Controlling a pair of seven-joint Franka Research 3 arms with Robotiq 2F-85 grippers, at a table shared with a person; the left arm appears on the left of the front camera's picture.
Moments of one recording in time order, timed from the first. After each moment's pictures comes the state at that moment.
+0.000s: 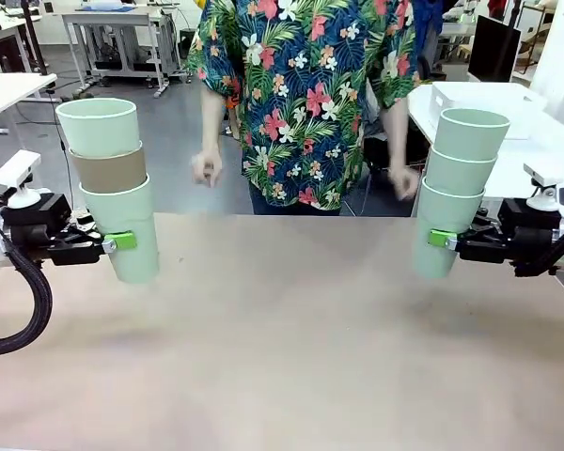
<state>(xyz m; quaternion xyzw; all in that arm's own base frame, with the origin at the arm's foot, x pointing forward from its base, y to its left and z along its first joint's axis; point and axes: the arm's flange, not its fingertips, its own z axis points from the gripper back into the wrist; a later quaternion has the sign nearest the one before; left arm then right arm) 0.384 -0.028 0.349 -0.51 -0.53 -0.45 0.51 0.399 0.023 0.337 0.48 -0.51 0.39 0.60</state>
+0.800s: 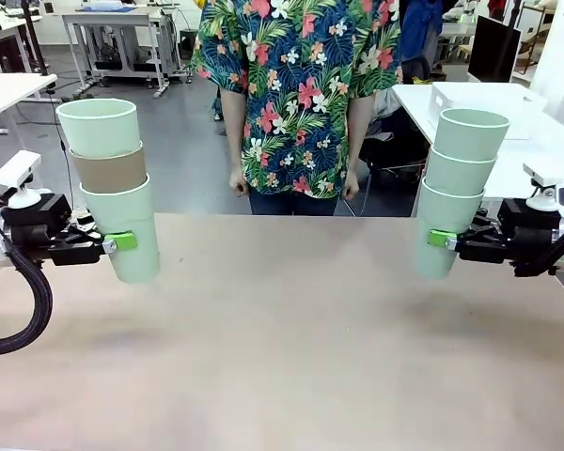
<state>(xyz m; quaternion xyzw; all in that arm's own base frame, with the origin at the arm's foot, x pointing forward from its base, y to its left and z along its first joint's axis) 0.384 -0.028 0.349 -0.51 -0.53 -0.45 0.51 0.399 0.023 0.337 0.48 -0.51 0.39 0.60</state>
